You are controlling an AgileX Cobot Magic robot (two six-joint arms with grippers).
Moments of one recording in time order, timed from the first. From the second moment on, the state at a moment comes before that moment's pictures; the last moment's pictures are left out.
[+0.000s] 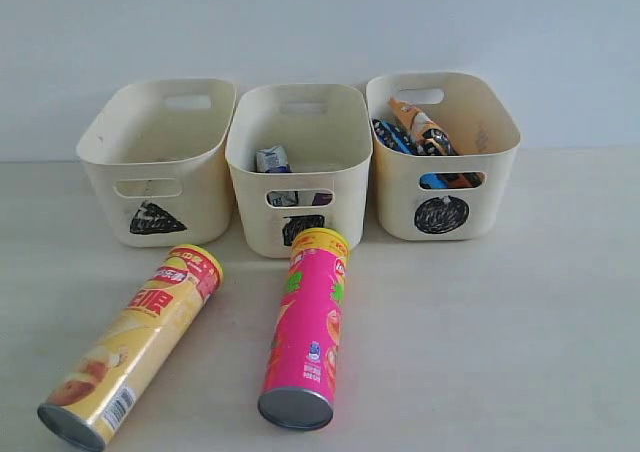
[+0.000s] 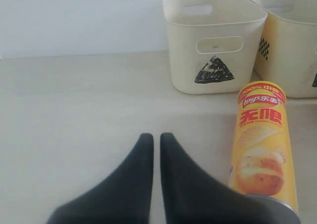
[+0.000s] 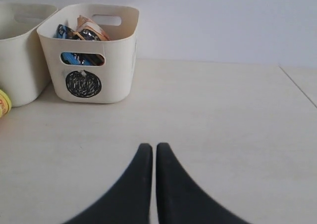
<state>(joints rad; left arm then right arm) 0.01 0.00 0.00 0.00 0.31 0.03 0.04 0.01 -0.13 0.00 0.42 -0.05</state>
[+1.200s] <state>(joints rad) 0.01 0.00 0.00 0.00 0.31 0.03 0.04 0.01 0.00 -0.02 0.33 0.00</state>
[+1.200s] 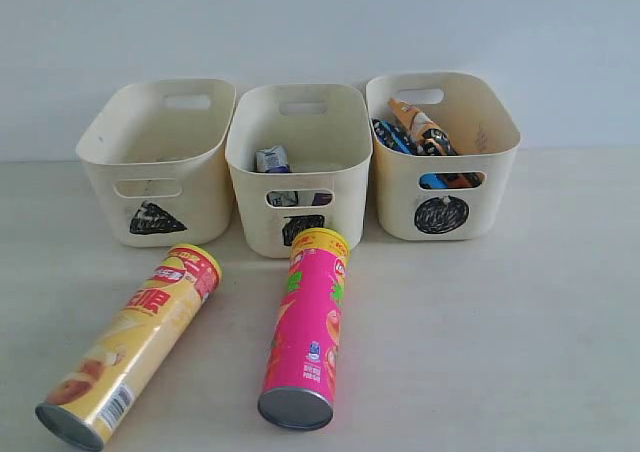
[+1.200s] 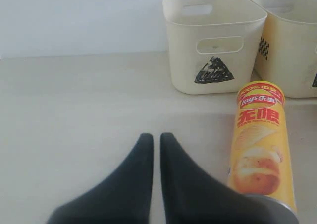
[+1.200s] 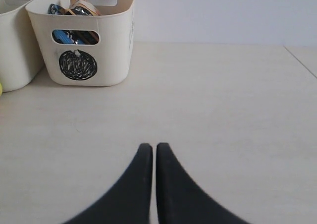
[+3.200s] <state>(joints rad) 0.00 0.76 -0.63 0.04 0.12 -0.17 0.04 0.01 0.00 -0.02 0.33 0.00</state>
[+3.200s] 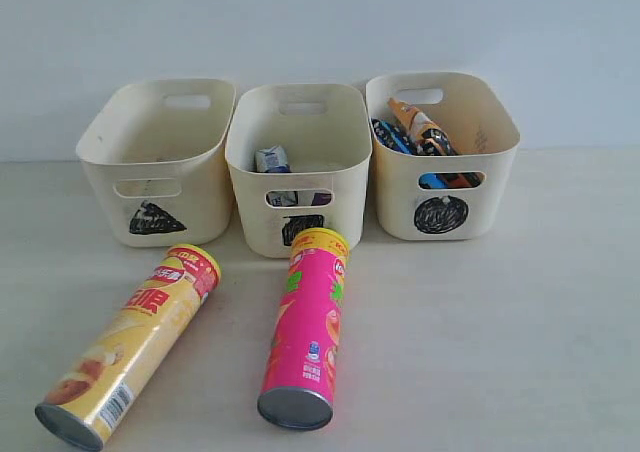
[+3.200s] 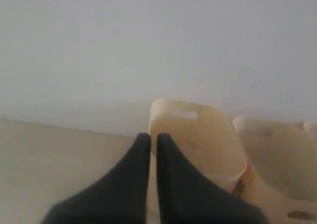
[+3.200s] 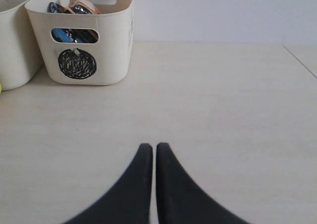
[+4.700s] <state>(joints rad) -0.29 1.64 -1.08 -0.25 0.88 0.44 0.04 0.01 0.00 -0.02 0.33 0.00</state>
